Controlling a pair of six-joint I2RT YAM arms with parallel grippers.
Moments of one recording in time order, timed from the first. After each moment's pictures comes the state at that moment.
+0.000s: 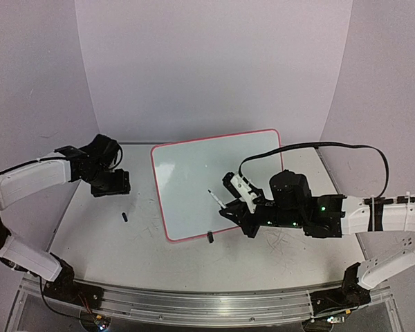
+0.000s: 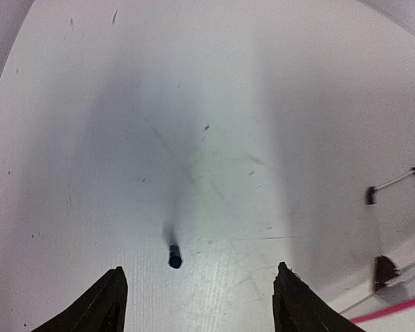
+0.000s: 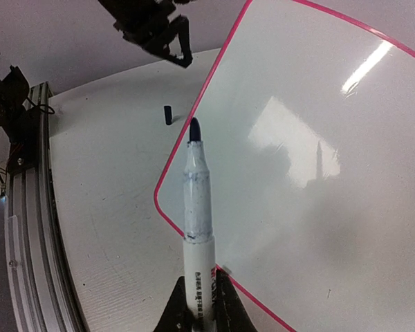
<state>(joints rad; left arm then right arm) -0.50 1.36 1.01 -0.69 -0.20 -0.56 1.07 1.29 0.80 0.07 -0.01 -0.02</state>
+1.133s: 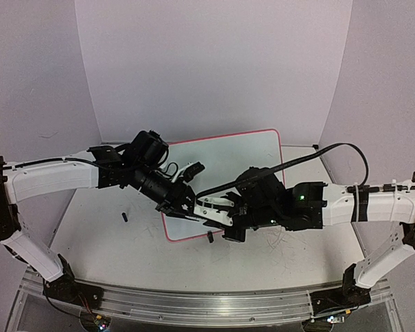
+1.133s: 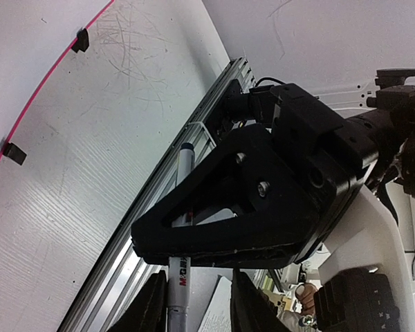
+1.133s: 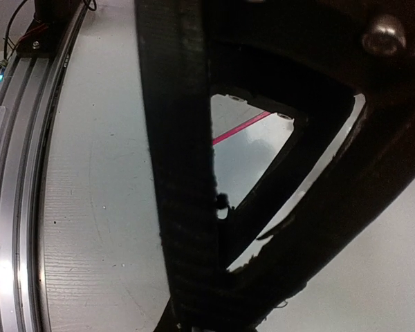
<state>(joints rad) -0.91 1.50 1.21 -0.47 0.81 -0.63 1.18 1.48 1.09 -0.25 0.03 -0.50</state>
